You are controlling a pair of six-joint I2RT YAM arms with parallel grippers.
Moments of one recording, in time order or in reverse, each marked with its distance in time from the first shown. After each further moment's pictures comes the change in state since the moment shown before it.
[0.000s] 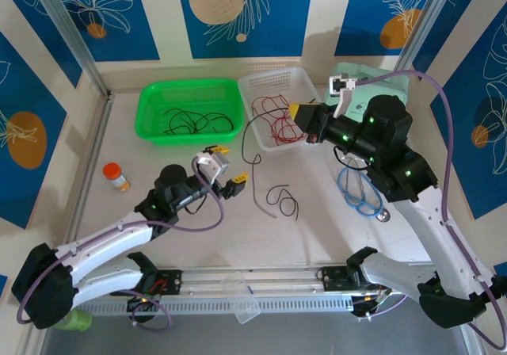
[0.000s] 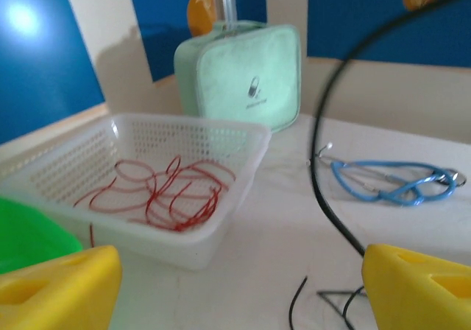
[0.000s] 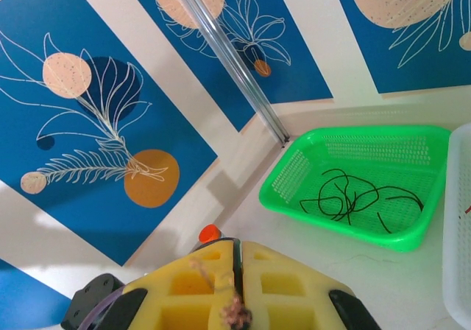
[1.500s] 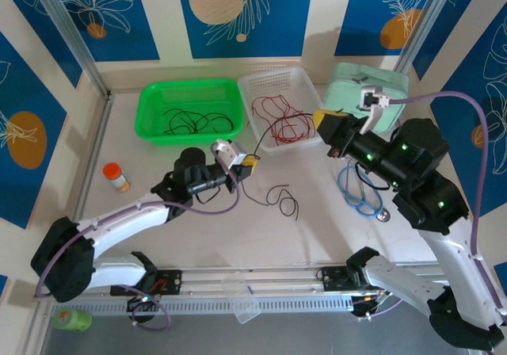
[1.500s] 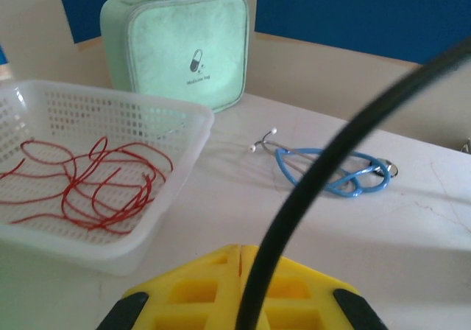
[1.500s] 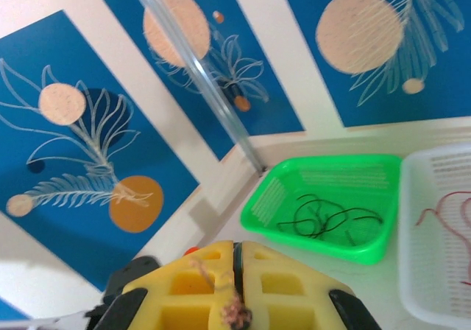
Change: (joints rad) left arm 0.000 0.179 0.134 -0.087 0.130 -0.095; right arm 0.034 -0.169 0.000 -0.099 0.184 -0.038
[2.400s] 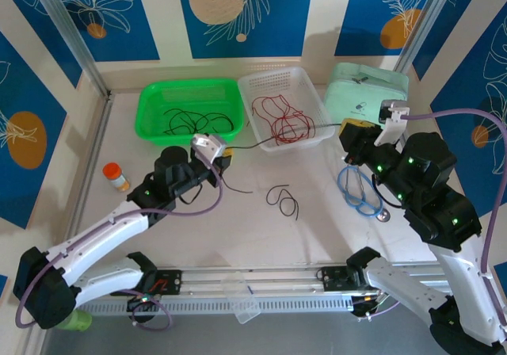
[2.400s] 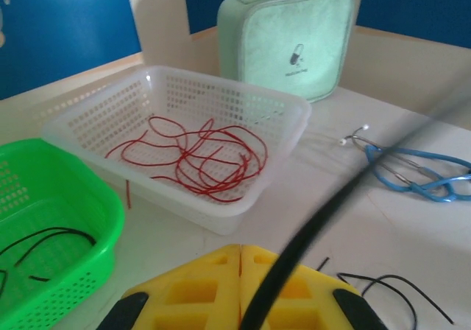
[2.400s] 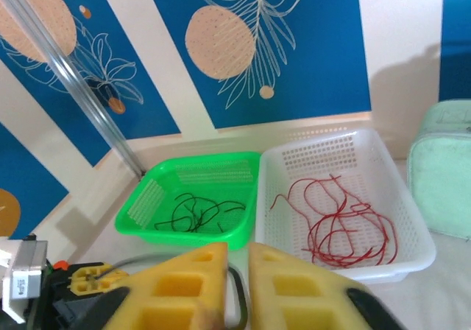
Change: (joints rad) left arm 0.058 -0.167 0.089 -0.303 -0.232 0.028; right arm -0.042 -0.074 -0.023 -0.172 0.269 -0.134
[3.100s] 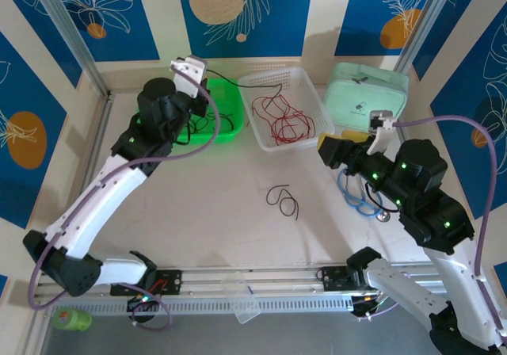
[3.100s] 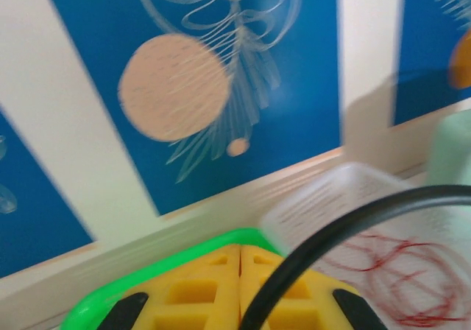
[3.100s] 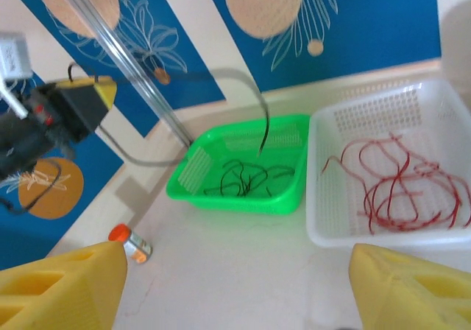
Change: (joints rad) left arm 0.121 0.277 0.695 -0.300 -0.408 0.138; right arm -0.012 -0.049 -0.122 0.013 -0.182 0.107
